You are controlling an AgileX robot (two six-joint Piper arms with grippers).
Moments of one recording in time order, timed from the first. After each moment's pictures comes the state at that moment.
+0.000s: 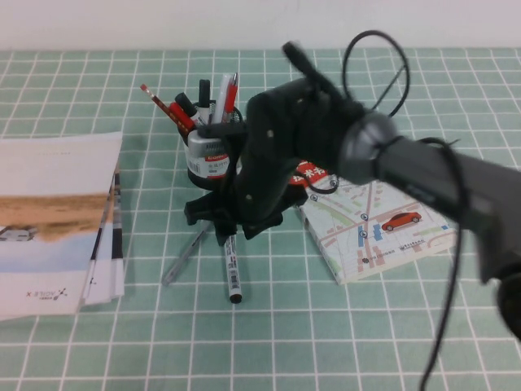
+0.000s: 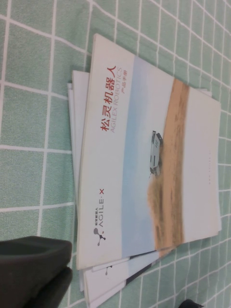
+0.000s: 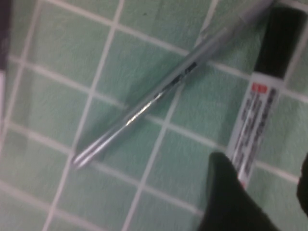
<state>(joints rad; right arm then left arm) 0.74 2.20 -1.93 0.12 1.02 0.32 0.01 -0.01 0.02 -0.04 0.38 0.01</state>
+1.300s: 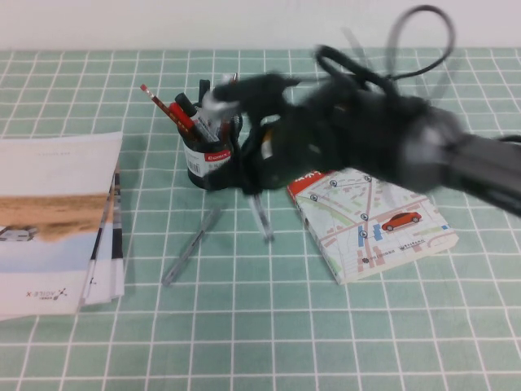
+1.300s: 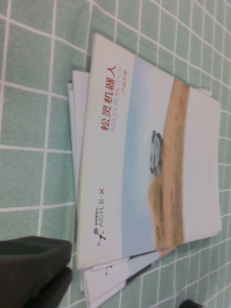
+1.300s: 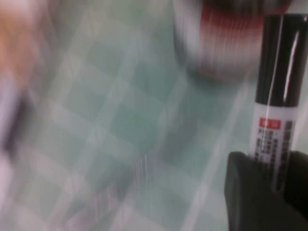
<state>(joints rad) 0.75 2.00 -1.69 -0.13 0.69 0.35 0.01 -0.01 0.02 -0.04 0.38 0.01</state>
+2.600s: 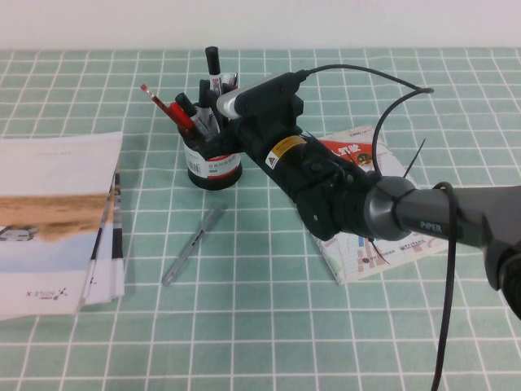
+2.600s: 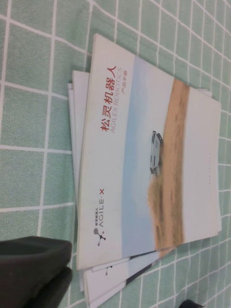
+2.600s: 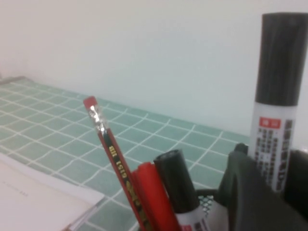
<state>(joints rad) 0.67 2.23 -1.51 0.03 -0.69 -0.01 0.01 -0.01 0.02 -0.04 0.38 0.01</state>
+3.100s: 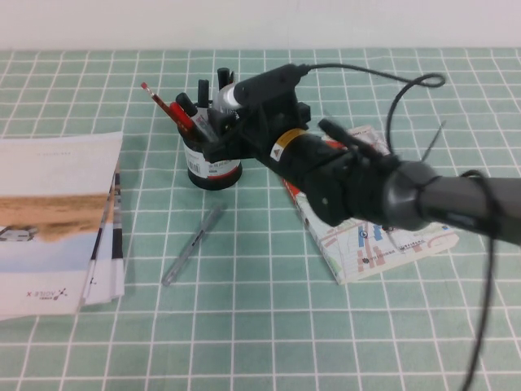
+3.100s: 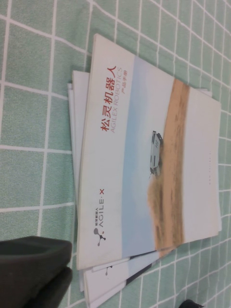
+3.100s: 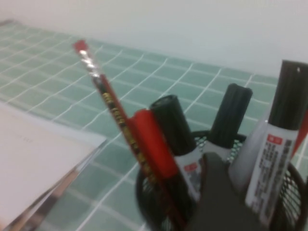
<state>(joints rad) 0.67 2.13 -1.48 0.07 -0.40 -0.01 0.01 -0.01 0.02 -0.04 0.38 0.01</state>
